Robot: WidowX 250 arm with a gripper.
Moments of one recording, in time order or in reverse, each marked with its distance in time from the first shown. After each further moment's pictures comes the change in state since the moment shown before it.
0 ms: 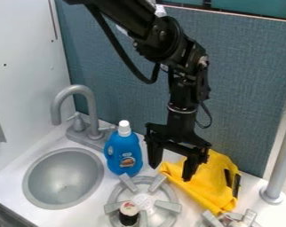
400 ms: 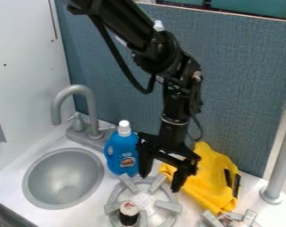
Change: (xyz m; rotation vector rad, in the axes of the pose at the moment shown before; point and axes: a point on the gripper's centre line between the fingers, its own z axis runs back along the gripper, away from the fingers) arm -0.010 0.022 -0.020 0.060 0.077 0.030
